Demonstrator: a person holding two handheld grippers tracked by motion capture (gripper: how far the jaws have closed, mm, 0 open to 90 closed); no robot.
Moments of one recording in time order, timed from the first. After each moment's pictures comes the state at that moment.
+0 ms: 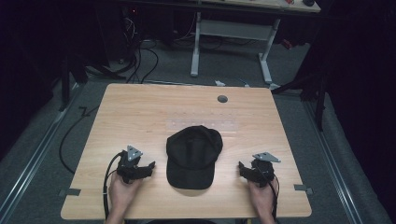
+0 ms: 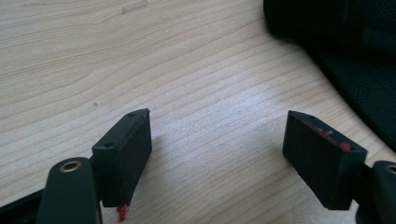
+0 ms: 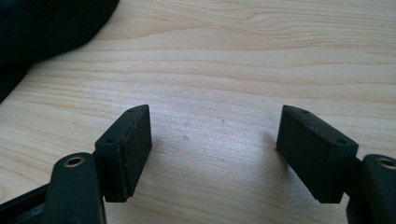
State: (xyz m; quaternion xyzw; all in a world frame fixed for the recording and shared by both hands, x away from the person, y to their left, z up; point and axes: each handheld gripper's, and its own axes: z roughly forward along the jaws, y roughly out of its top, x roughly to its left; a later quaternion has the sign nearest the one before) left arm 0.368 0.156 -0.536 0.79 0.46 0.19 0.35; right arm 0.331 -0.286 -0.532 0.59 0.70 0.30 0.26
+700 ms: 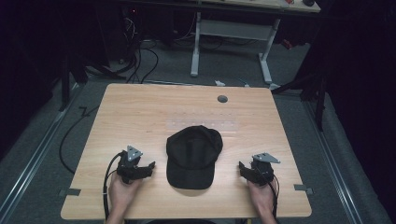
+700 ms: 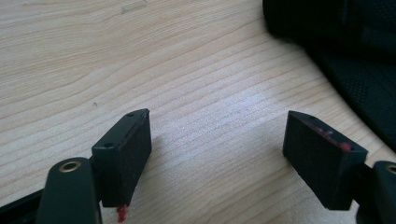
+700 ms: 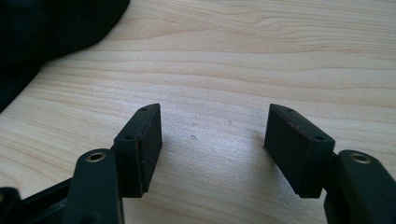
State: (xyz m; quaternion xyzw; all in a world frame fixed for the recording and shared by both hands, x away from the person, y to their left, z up) left arm 0.367 0.156 -0.536 0.79 0.46 0.19 0.35; right arm 0.329 -0.284 -0.530 0.58 0.71 0.30 0.26
